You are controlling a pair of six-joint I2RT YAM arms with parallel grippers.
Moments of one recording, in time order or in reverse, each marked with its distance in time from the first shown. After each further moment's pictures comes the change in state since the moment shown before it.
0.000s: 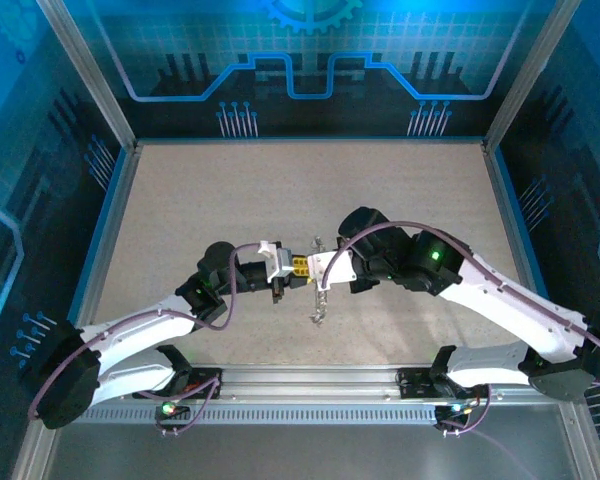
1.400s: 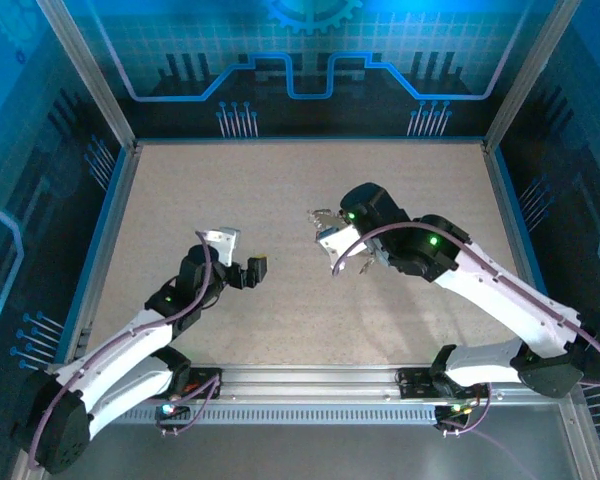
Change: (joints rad) left arm 0.239 -0.243 -0.080 -0.634 -0.696 -0.373; right arm -0.082 0.059 0.082 0.119 0.414 -0.665
